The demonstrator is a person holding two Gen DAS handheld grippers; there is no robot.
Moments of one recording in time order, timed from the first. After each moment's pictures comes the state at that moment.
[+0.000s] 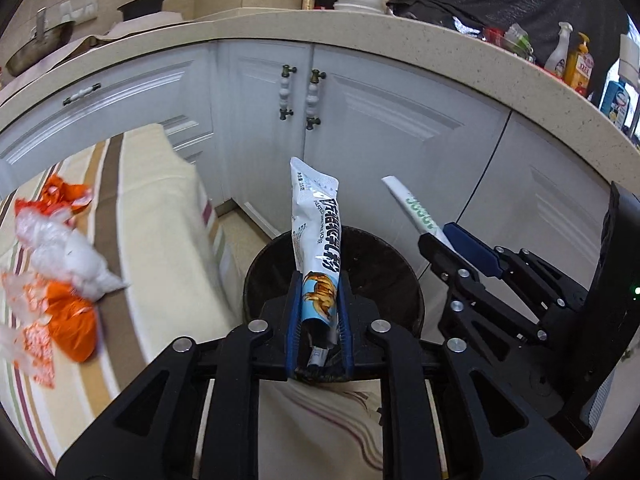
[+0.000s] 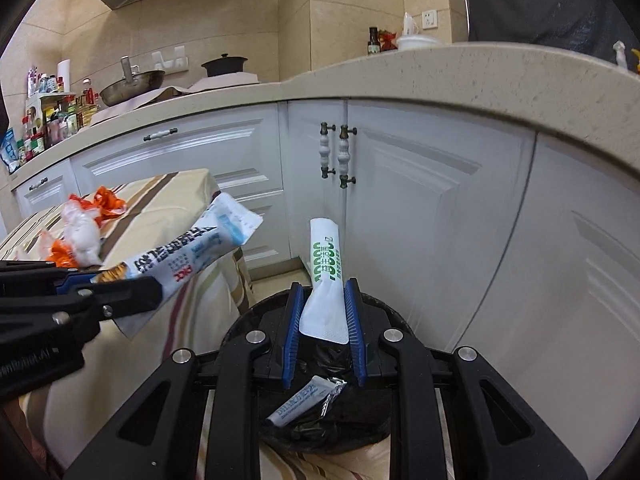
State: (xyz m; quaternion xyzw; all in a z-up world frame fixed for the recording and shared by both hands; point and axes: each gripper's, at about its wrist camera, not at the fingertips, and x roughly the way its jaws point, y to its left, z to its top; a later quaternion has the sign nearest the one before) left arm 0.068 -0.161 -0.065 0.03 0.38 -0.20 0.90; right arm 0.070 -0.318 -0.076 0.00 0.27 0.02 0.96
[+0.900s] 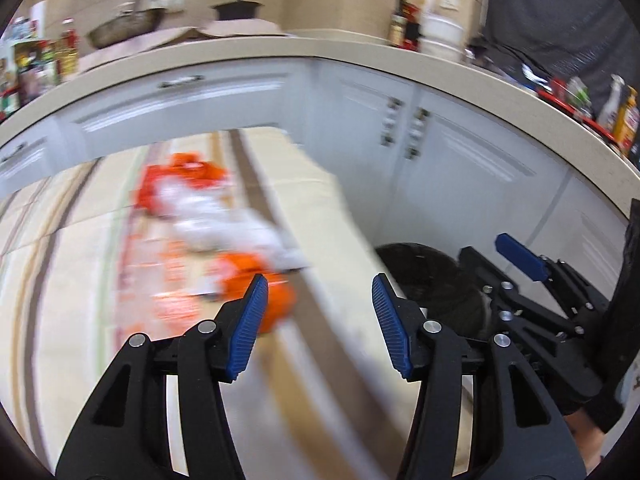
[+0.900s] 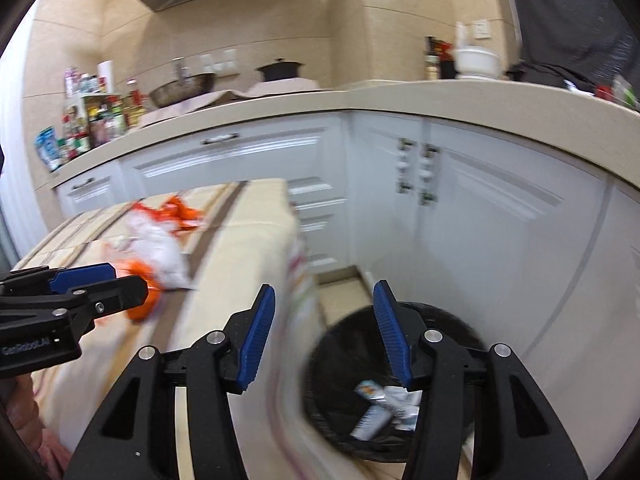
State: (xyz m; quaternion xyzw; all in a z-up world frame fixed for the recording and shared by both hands) left arm 0.035 -0.024 -0.039 -0.02 0.35 -0.07 0.94; right arm 0.063 -0.235 -0.050 0.01 0.26 0.12 0.96
